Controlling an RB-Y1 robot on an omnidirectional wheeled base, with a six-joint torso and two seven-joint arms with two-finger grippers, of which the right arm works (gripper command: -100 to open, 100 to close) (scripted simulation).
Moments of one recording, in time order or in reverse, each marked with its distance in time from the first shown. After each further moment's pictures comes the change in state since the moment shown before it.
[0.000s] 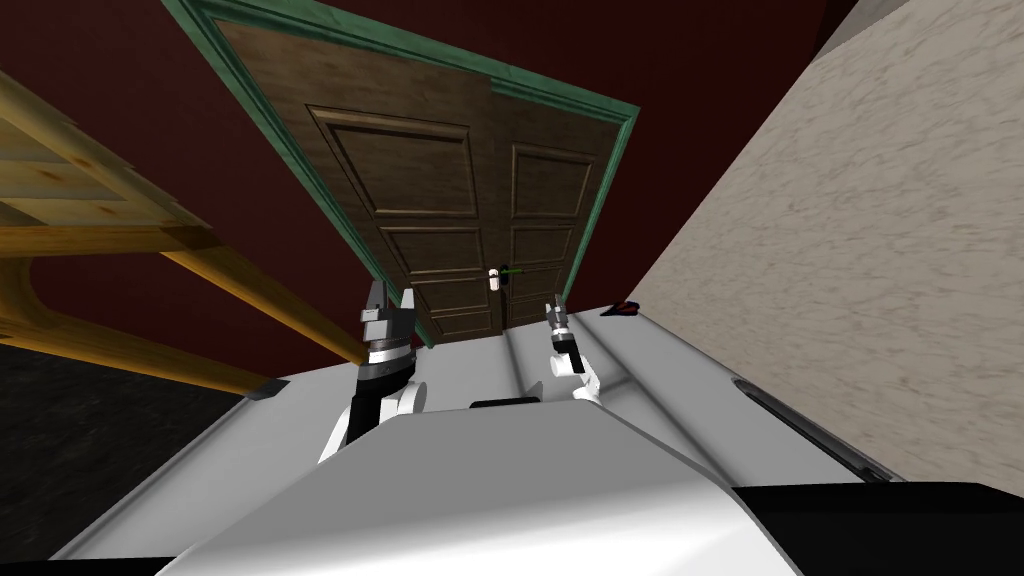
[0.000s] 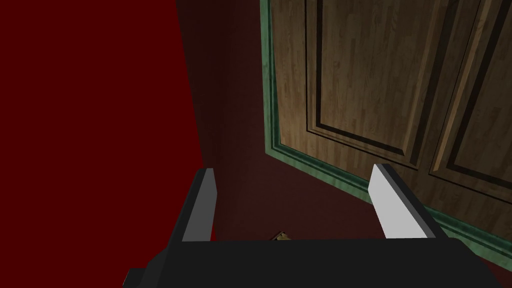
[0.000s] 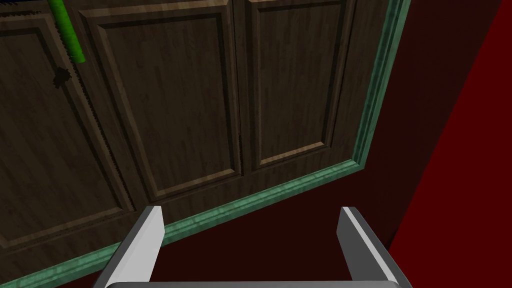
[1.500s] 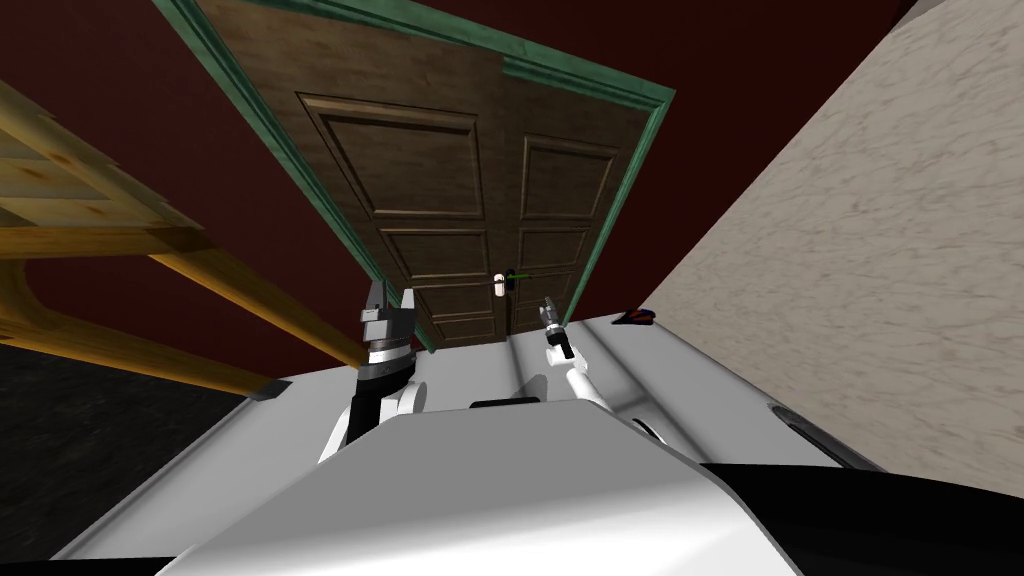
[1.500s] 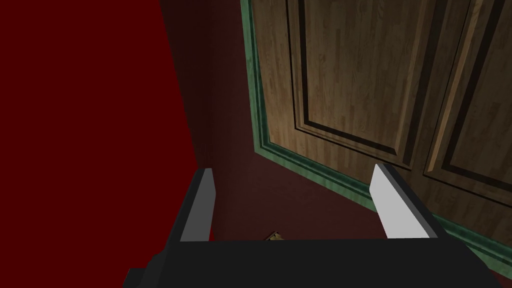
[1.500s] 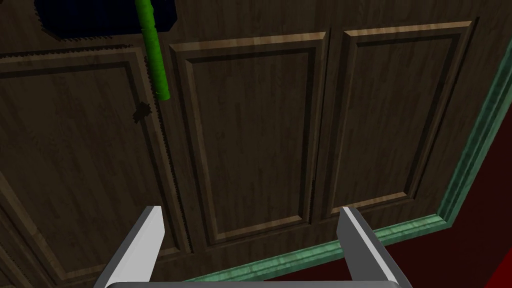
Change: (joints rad) arm -0.232 -0.054 0.021 0.389 -0.030 -0.005 0.000
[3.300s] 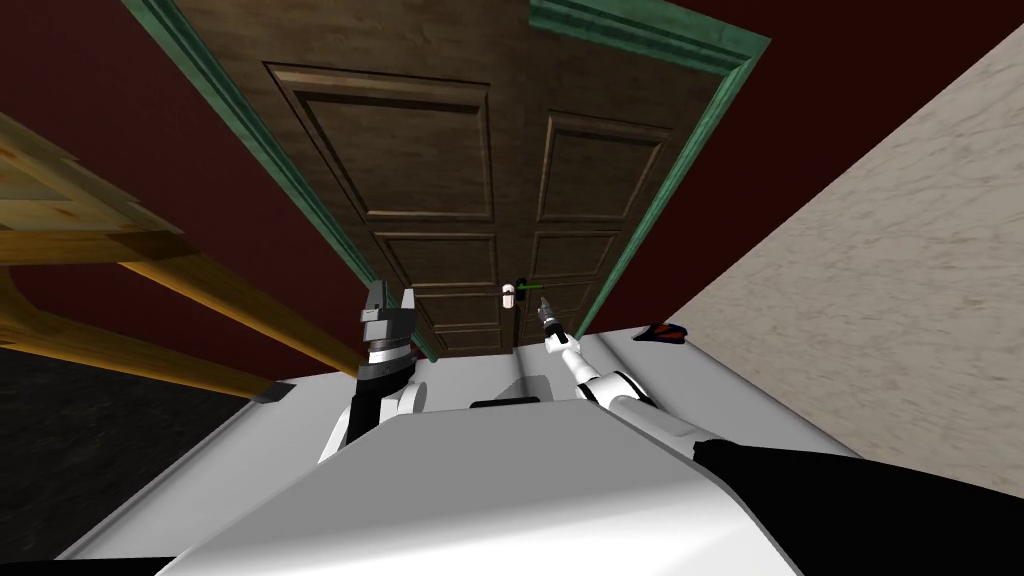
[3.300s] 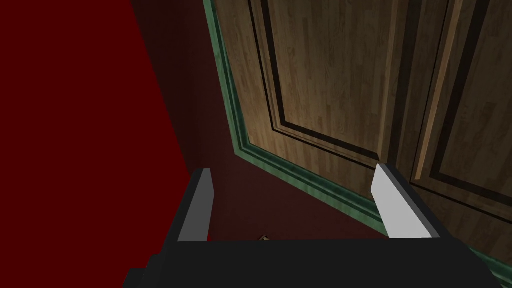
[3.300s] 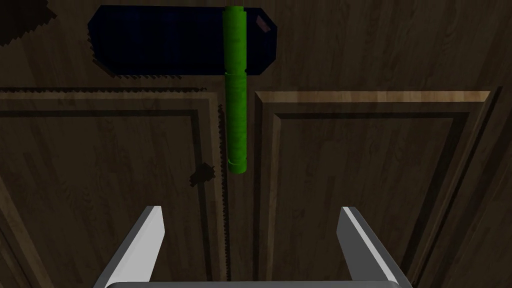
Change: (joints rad) arm -0.310 -0.054 0.033 0.492 -0.037 0.013 0.003
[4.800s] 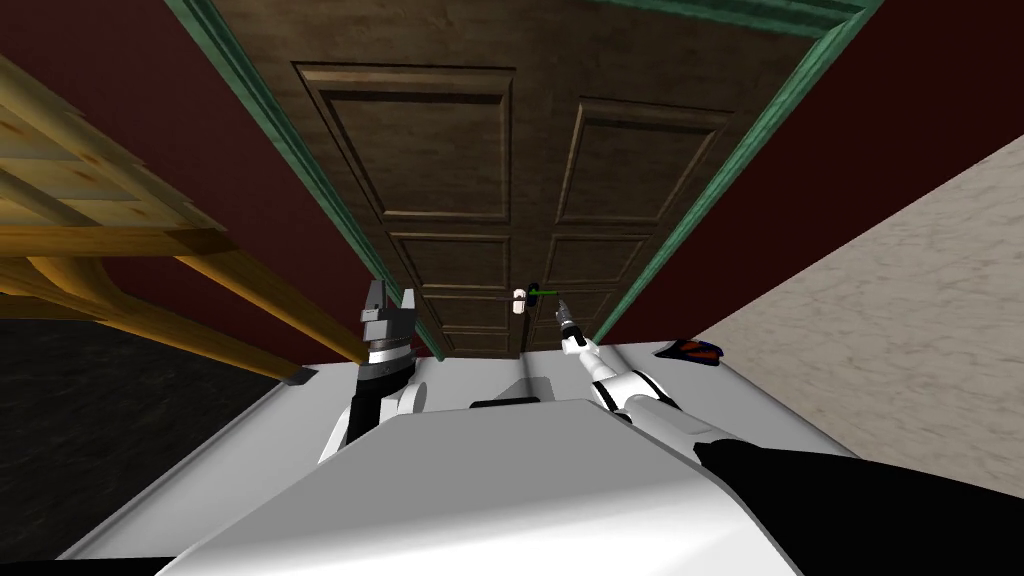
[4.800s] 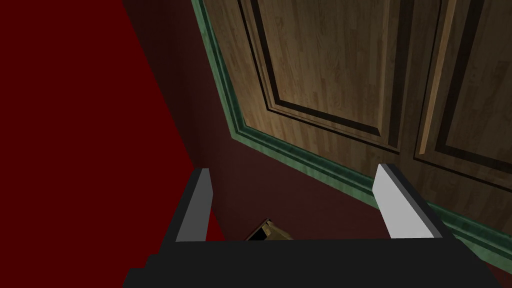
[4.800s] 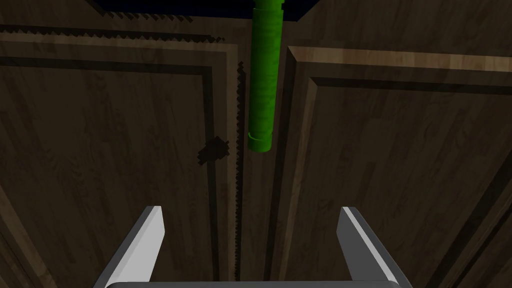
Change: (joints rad) arm 0.015 -0.141 -0.013 0.094 -0.125 -0.016 0.010
